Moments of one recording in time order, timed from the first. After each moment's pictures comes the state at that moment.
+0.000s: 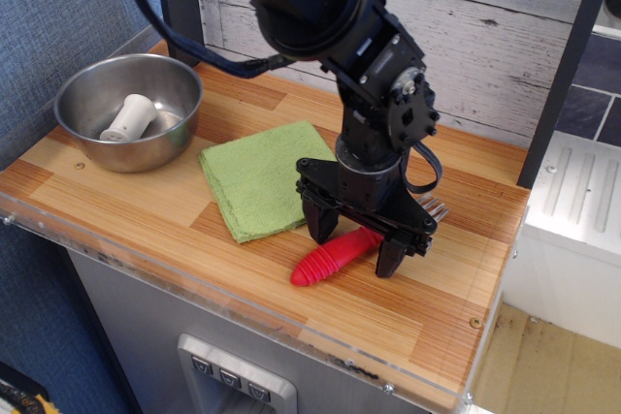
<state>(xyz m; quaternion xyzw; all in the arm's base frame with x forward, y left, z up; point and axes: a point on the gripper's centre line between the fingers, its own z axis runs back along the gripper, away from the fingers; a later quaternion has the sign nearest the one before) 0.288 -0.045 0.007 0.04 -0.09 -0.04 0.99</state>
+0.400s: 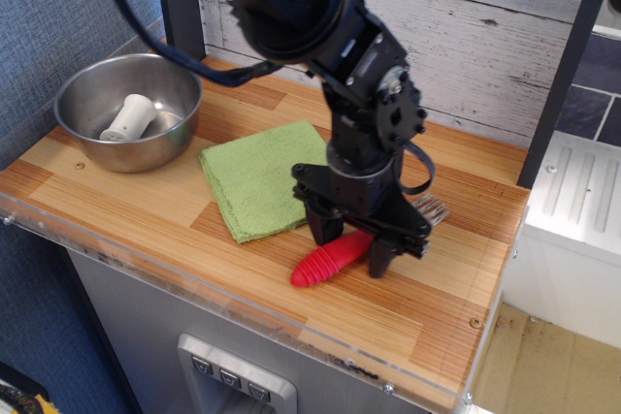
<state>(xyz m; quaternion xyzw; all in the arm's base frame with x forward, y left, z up) 0.276 -0.042 0.004 0.02 -0.08 -0.04 1.00</state>
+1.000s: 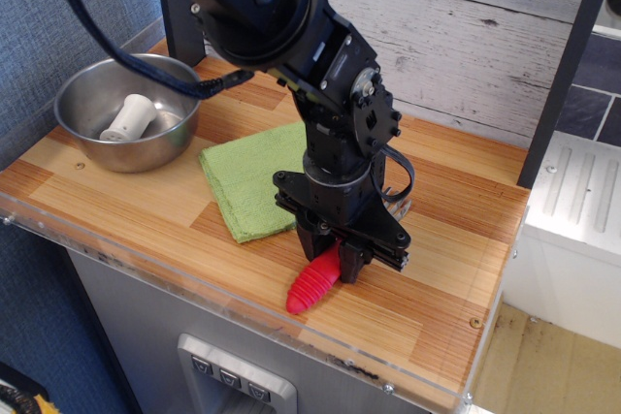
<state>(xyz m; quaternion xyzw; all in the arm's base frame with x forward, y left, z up) 0.264 -0.043 0.005 0.00 -0.06 -0.07 1.00</state>
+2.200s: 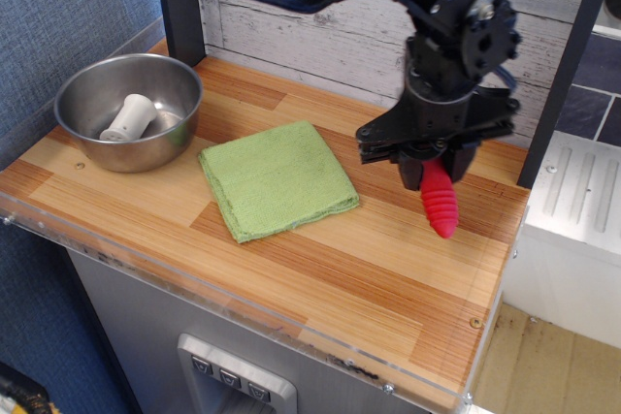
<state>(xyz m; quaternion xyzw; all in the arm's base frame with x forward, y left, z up) 0.344 -0.076 0.055 -0.05 -0.19 0.33 0.92</state>
